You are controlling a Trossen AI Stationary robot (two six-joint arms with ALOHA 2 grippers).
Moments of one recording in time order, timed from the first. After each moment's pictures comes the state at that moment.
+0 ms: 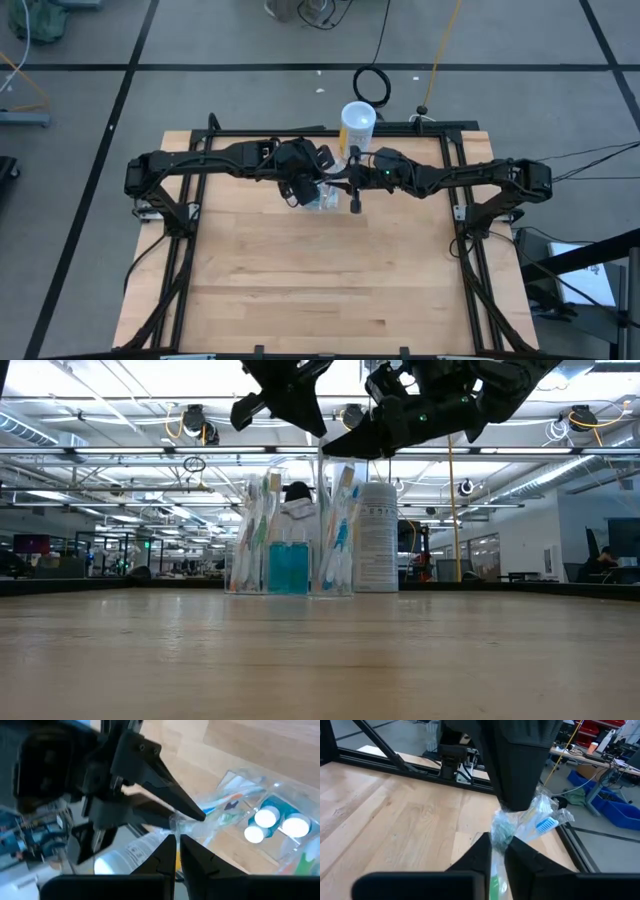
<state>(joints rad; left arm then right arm) 0.14 1.65 1.56 -0.68 -0.14 1.45 -0.24 1.48 0.83 0.45 -0.19 -0.28</state>
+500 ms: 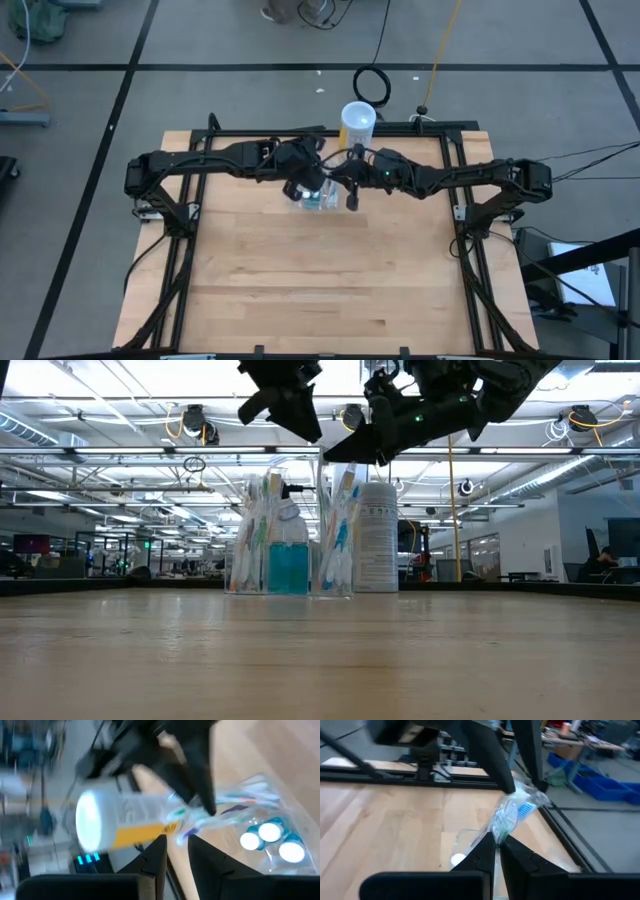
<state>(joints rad) 0.14 1.65 1.56 -0.67 -0.30 0.98 -0.23 1.48 0.83 0.44 -0.07 -0.16</state>
